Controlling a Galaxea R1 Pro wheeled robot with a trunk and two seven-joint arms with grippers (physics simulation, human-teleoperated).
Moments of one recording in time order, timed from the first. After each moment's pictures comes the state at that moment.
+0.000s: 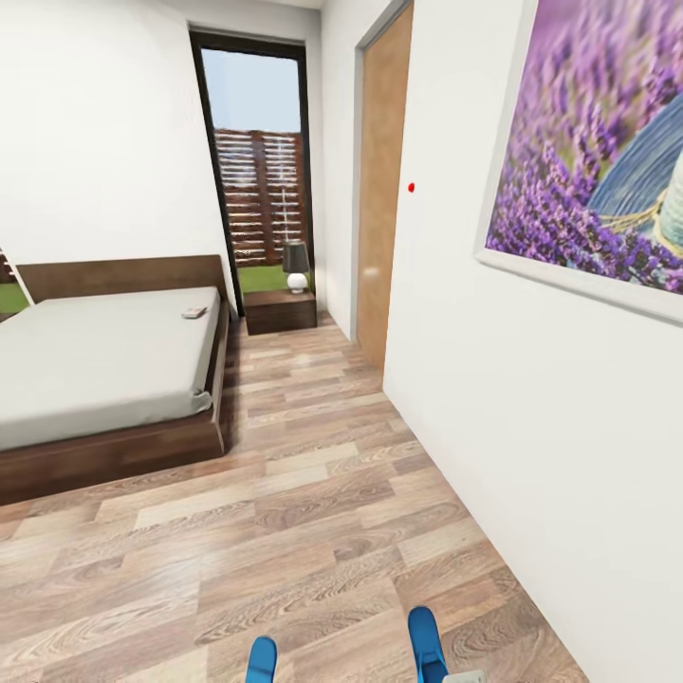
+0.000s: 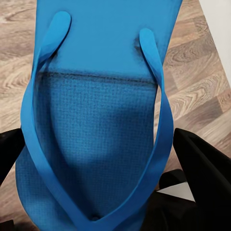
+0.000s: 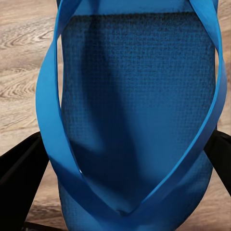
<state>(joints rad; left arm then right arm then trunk) -0.23 0.04 -0.08 -0.28 0.20 -0.11 -0.50 -0.44 0.05 0.14 0.08 -0.08 -0.33 0.12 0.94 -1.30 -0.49</state>
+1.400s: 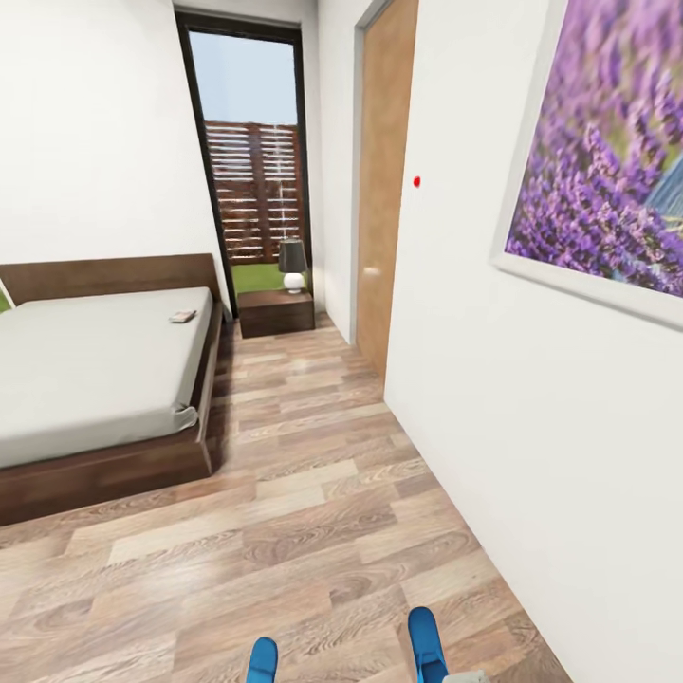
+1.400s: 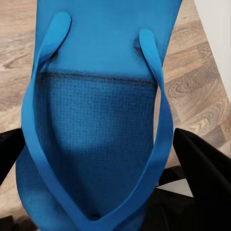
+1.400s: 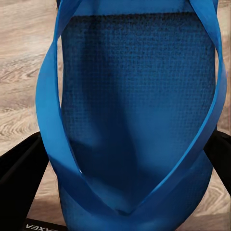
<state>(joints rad) -0.23 0.04 -0.09 -0.28 0.20 -0.11 -0.50 -0.44 0.05 0.14 0.08 -0.08 -0.33 0.12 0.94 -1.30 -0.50</state>
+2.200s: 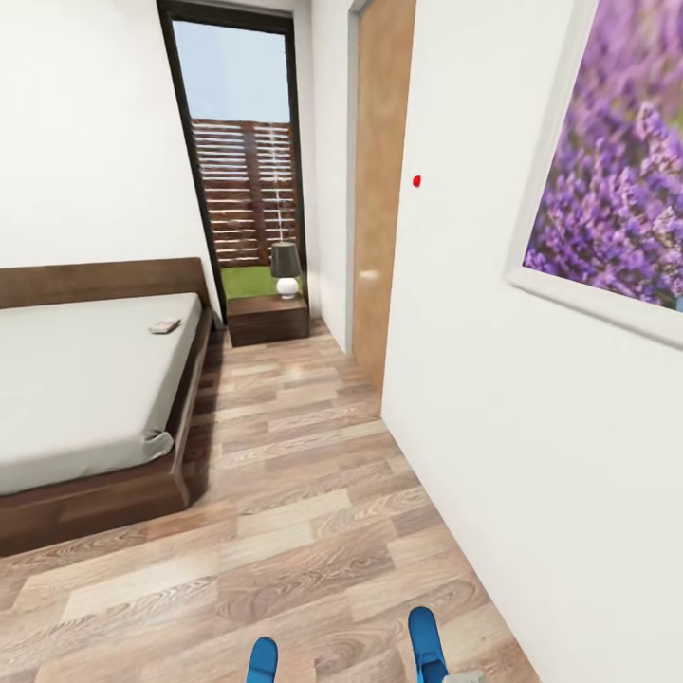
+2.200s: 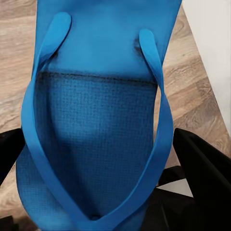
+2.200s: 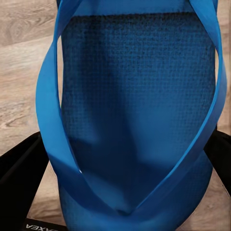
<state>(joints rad) -0.23 0.04 -0.09 -0.28 0.20 -0.11 -0.50 -0.44 0.05 0.14 0.08 -0.08 -0.33 0.12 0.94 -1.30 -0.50</state>
